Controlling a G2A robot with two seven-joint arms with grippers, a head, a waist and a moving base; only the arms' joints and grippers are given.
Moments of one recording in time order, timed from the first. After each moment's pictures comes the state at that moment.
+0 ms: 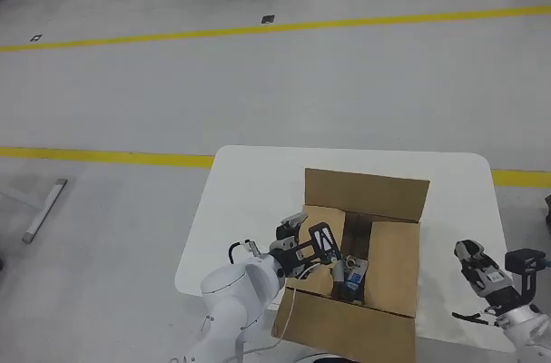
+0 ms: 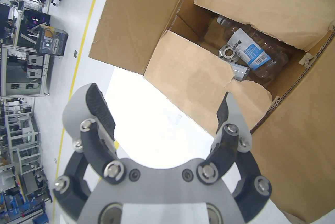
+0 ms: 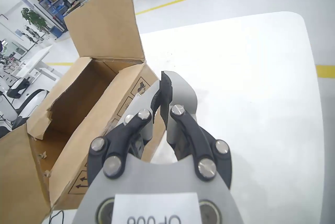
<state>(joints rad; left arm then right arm) 1.27 -1.40 -1.14 -2.07 1.81 -0.84 -0.79 -1.87 -0.82 1.46 -1.69 -0.58 -0.22 -0.38</state>
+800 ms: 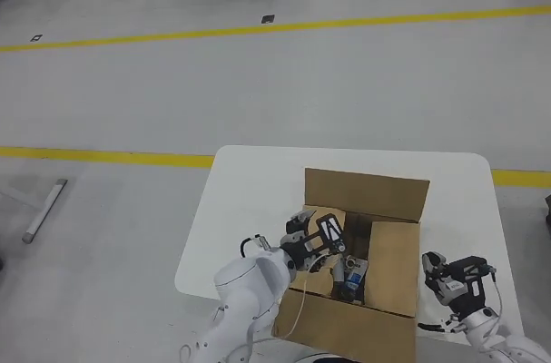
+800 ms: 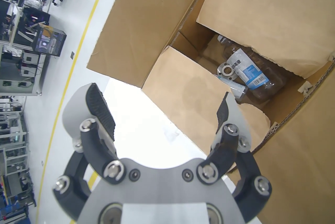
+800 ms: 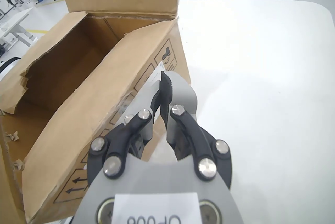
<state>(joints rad) 1.20 -1.41 -1.07 -1.95 1.74 -0.70 -0.77 -1.76 -0.89 1.25 -1.67 -0.80 -0.03 -0.32</state>
